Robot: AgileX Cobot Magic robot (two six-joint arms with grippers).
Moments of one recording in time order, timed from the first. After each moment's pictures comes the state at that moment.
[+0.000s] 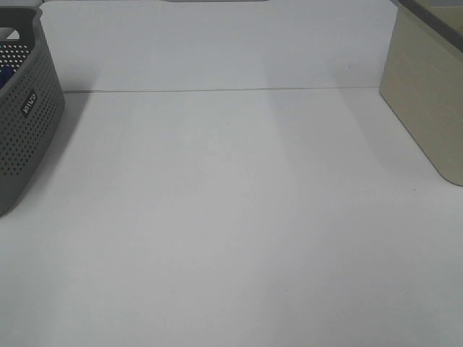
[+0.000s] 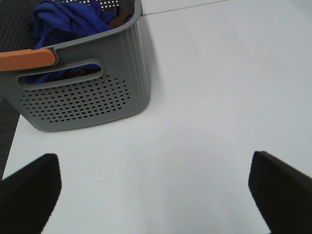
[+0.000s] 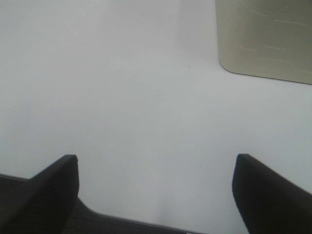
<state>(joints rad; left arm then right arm) -0.05 -0.01 -0.52 0.00 1.08 0.08 -0.07 0.00 -0.46 0.17 1.12 -0.25</state>
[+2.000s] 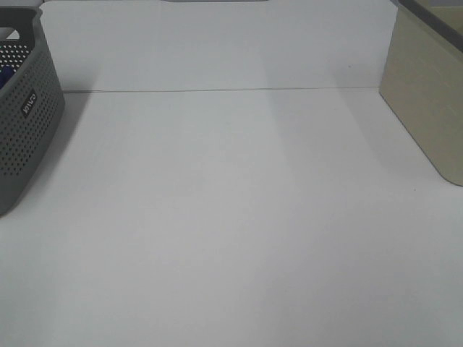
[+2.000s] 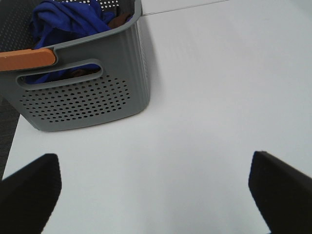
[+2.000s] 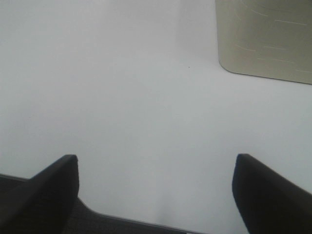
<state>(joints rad) -0.05 -0.01 -0.52 0.00 1.08 0.08 -0.07 0.00 -0.46 0.17 1.12 -0.25</state>
